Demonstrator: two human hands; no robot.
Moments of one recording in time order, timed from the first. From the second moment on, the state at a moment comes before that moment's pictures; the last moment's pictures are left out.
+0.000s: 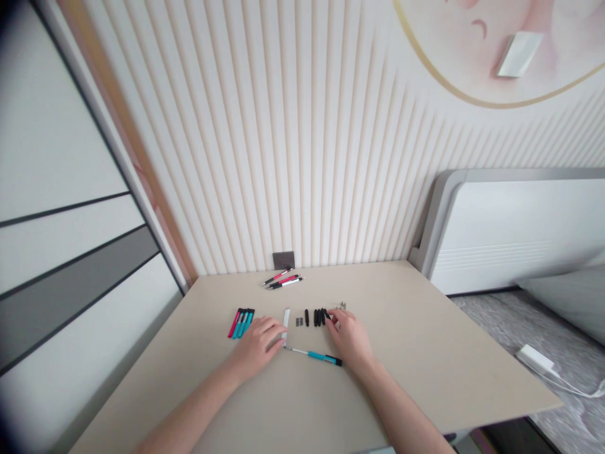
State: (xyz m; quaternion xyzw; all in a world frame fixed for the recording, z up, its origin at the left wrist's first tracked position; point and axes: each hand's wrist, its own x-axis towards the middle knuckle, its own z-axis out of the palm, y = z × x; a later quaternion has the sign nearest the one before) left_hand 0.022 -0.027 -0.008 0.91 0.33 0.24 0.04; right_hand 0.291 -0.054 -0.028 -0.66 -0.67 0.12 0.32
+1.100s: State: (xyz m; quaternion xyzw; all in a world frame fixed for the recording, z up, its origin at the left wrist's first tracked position) left_hand 0.027 -0.031 0.002 0.95 0.27 0.16 0.03; right_hand 0.269 -0.077 -0.004 -0.51 -0.79 0.19 0.27
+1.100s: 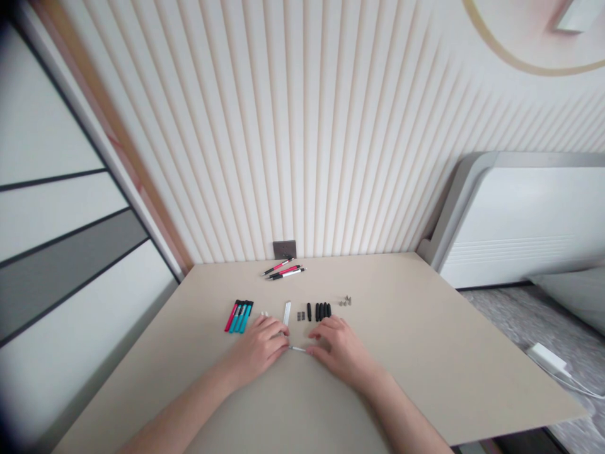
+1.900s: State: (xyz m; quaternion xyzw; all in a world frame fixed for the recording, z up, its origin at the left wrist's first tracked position) left_hand 0.011 -0.015 -0.006 0.88 0.37 0.30 0.09; right_hand 0.265 -0.079 -0.001 -0.59 -0.75 0.17 0.26
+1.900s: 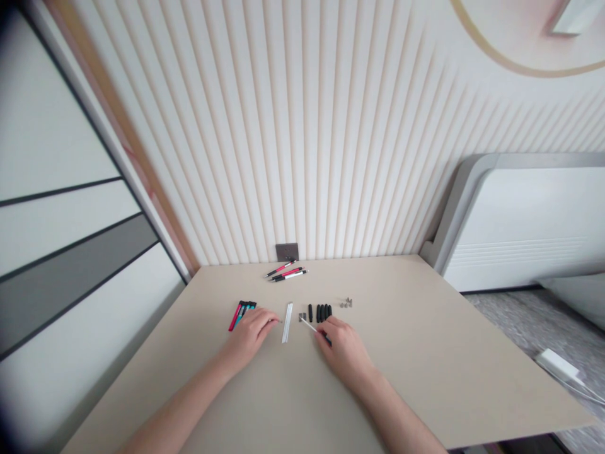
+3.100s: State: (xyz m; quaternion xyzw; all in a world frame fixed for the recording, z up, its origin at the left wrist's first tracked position) left_hand 0.045 -0.013 0.016 0.92 0.38 0.08 -0.06; right_hand 0.271 -0.085 -0.005 -0.59 -0.73 0.18 0.29
